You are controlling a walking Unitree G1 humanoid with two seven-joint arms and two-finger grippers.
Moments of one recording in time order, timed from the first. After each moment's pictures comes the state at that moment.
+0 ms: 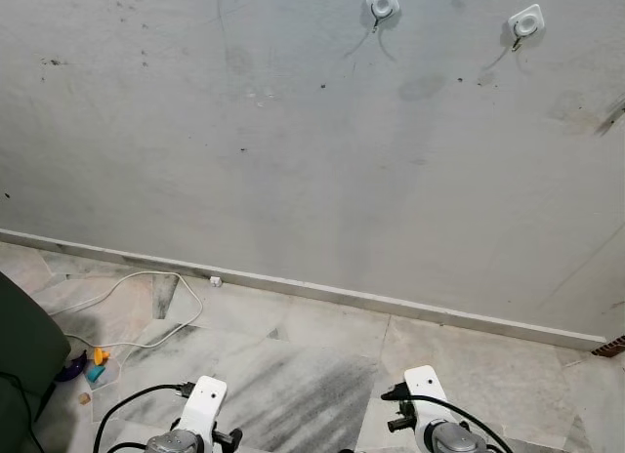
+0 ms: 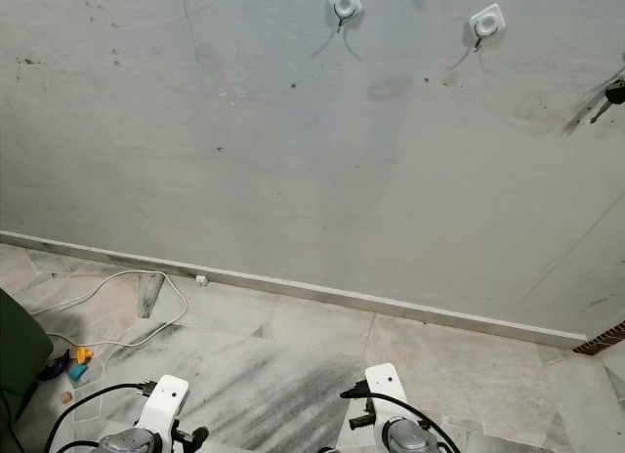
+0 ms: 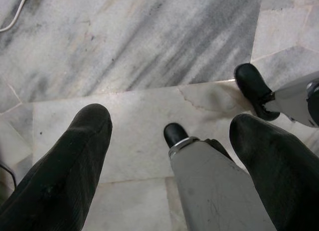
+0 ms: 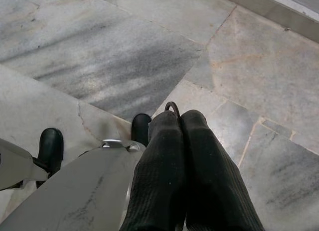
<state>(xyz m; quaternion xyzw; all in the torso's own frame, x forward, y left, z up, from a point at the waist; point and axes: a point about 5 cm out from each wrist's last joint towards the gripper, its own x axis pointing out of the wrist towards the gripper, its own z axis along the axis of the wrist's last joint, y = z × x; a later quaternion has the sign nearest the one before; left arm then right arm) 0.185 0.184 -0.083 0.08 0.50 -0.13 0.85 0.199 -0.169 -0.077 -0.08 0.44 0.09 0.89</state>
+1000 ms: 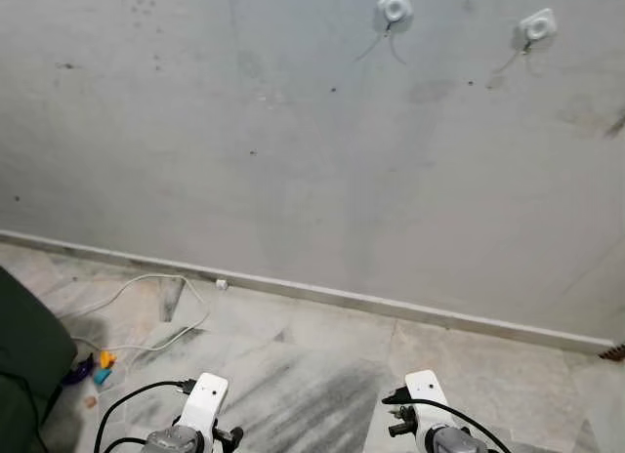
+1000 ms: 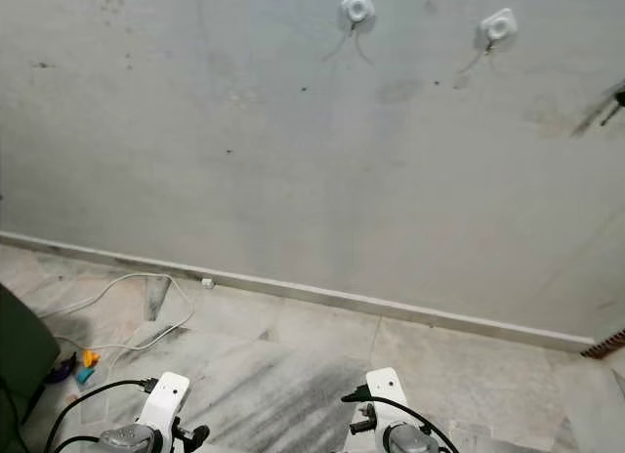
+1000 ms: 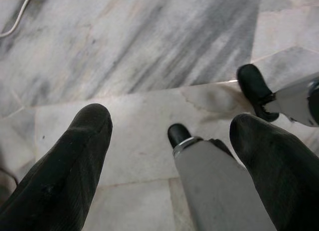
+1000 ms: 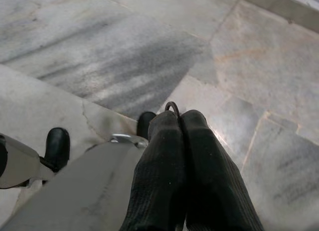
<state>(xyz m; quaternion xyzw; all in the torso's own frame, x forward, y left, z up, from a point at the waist) 0.191 0.183 -0.080 0.07 0.50 -0.14 0.85 0.193 -0.173 -0.080 -0.07 0.45 0.08 0.88</state>
